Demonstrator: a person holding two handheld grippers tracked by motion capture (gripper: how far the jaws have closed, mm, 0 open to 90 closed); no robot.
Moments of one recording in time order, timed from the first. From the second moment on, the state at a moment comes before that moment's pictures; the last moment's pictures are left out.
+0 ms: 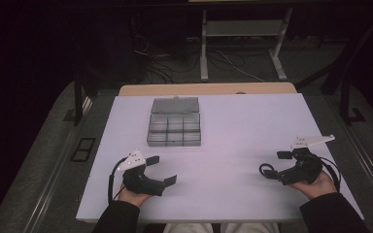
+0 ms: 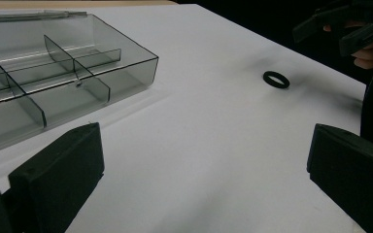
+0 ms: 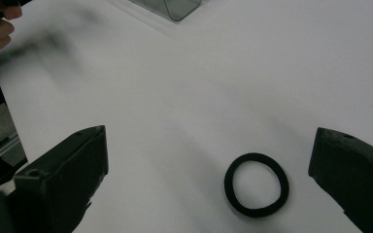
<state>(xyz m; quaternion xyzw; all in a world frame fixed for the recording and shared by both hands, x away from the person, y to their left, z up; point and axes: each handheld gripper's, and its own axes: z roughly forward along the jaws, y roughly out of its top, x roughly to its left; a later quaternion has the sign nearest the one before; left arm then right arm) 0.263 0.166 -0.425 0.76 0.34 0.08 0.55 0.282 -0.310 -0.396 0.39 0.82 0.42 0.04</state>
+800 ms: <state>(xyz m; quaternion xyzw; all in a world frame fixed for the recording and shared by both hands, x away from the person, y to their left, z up) 0.262 0.166 -0.425 0.76 0.34 0.08 0.55 0.302 -0.318 -0.406 0.40 0.83 0.38 0.02</state>
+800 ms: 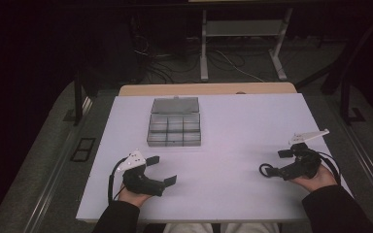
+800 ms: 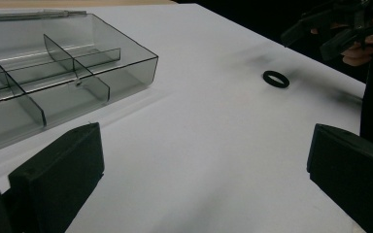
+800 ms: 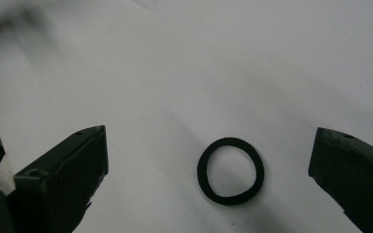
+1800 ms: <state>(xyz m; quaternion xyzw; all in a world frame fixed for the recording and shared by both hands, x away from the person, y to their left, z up) 0.263 0.166 -0.425 0.76 0.34 0.08 0.55 0.327 -0.315 -0.431 0.39 0.86 0.33 -0.01</state>
